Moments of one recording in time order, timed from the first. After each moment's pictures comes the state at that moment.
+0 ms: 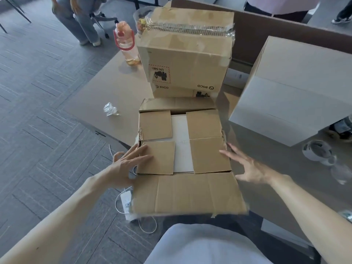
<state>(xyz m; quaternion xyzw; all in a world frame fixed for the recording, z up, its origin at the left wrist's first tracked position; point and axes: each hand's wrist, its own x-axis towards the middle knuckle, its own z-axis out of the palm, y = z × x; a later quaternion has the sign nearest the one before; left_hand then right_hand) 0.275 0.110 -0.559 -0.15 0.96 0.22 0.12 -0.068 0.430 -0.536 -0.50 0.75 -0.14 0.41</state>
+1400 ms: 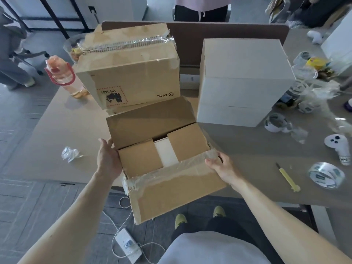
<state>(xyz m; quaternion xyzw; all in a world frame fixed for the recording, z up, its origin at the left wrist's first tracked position) 0.111 0.057 -0.545 -0.44 0.37 0.81 -0.15 -0.006 0.399 -0.554 -0.04 0.81 -0.48 0.32</state>
